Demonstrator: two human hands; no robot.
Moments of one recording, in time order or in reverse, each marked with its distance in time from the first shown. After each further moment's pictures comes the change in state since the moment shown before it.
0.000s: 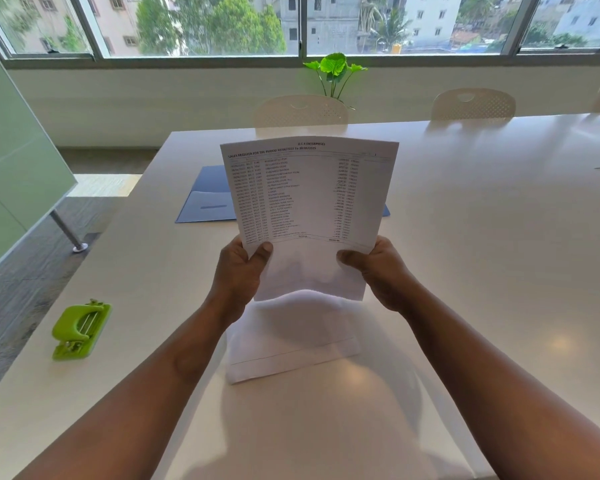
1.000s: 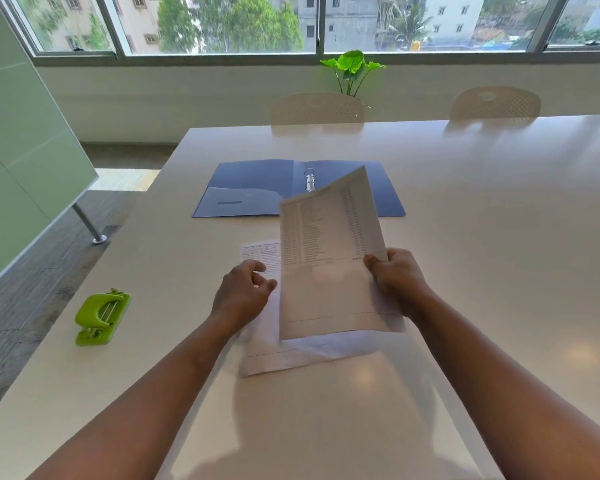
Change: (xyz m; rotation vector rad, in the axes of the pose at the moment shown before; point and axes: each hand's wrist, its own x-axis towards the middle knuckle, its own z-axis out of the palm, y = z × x) left_hand -0.014 -0.036 -0.022 0.588 -0.011 -0.216; right_hand 0.006 0.019 -0.009 -0.401 0.256 0.218
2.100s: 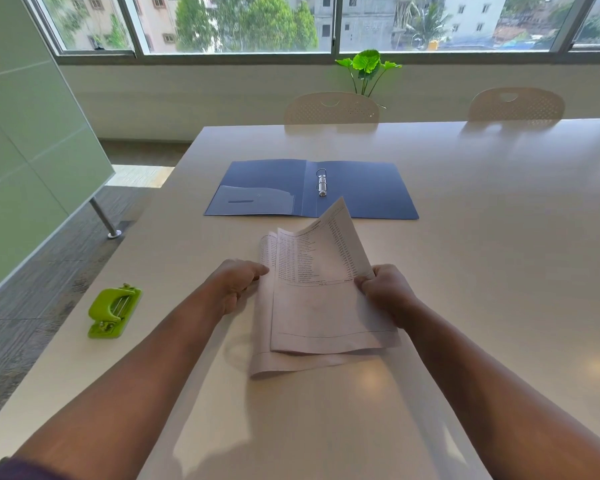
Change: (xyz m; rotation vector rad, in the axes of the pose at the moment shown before) left_hand 0.021 0.020 -0.034 -0.461 -0.145 -0.468; right_hand 0.015 0.023 0.030 -0.231 -0.116 0.036
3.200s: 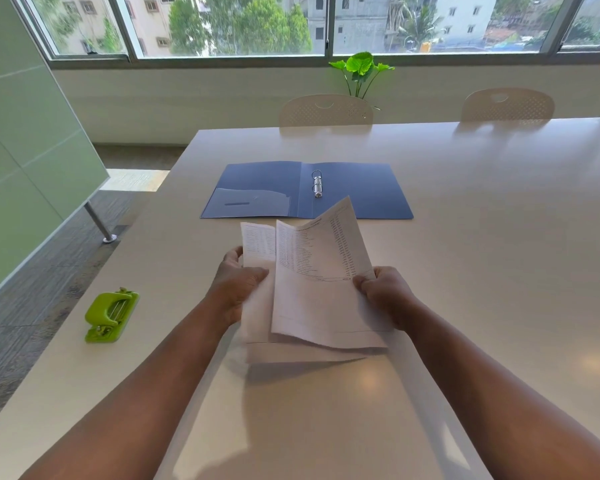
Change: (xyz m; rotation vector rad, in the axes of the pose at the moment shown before) left_hand -0.012 -0.010 0.006 -0.303 -0.012 0.167; right_hand -0.006 0.002 -0.002 0.146 -0.003 0.021
